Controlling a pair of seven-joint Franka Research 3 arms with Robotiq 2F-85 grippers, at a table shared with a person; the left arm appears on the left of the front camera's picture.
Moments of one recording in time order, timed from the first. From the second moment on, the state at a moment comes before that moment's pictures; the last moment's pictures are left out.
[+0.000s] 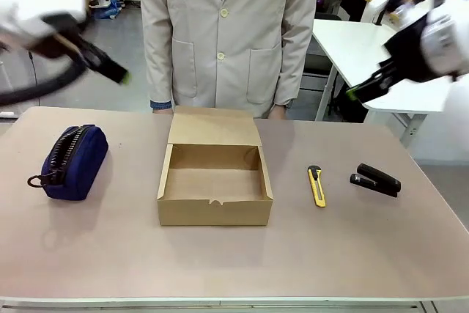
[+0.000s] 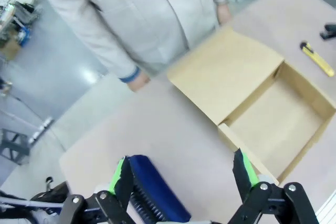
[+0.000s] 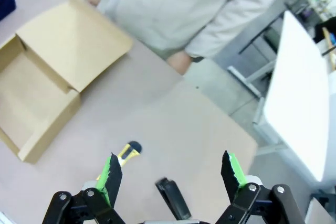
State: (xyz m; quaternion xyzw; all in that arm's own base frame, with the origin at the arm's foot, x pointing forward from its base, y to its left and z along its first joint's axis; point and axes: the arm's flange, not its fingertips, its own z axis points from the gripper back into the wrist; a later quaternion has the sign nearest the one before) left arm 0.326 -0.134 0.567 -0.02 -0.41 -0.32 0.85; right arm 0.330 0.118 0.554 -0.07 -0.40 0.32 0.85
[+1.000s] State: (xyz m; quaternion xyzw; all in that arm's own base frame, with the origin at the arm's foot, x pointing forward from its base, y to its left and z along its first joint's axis) left arm 0.330 0.034 0.561 -0.47 -0.12 -0.24 0.84; right arm 0.328 -0.097 0.549 0.32 -0.17 0.07 0.93
